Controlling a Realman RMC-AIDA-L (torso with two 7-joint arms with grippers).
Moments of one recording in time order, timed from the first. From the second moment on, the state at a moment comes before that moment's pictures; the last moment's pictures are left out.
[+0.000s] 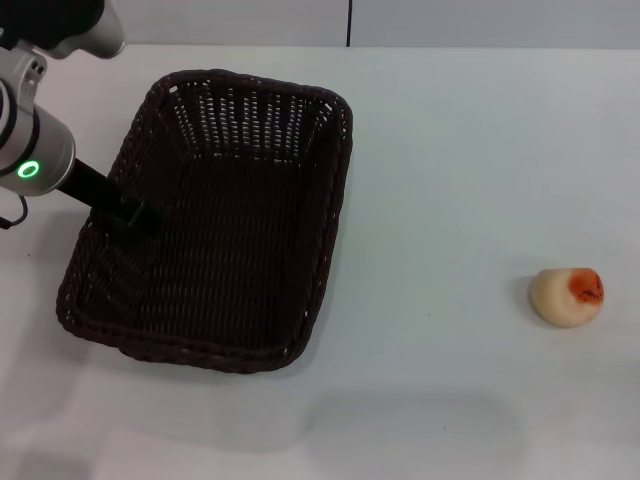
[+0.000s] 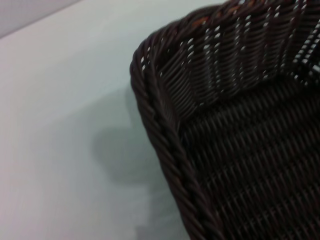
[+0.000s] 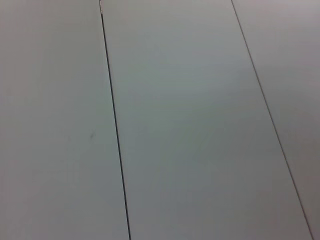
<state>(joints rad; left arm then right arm) -0.52 -2.06 -1.75 -1.45 2.80 -1.46 0.39 0.03 2.09 0.07 0.34 -1.30 -1.93 0.08</state>
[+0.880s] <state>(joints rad) -0.54 -2.06 -1.71 -1.45 2.81 -1.44 0.45 0.03 2.09 0.06 0.34 -1.30 -1.94 0.08</state>
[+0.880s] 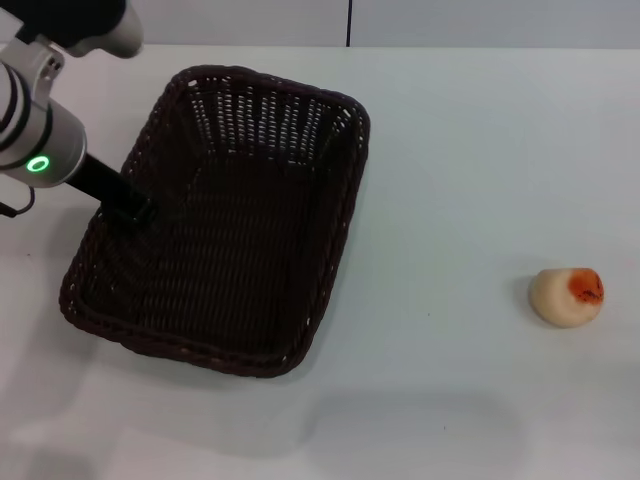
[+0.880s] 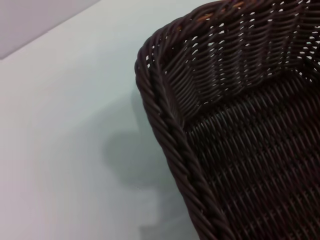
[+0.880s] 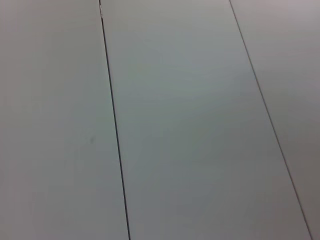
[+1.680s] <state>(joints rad) -0.70 -2.06 -1.83 -1.46 2.60 -1.46 0.90 0.03 2.08 0.06 0.34 -1.30 -1.97 0.08</state>
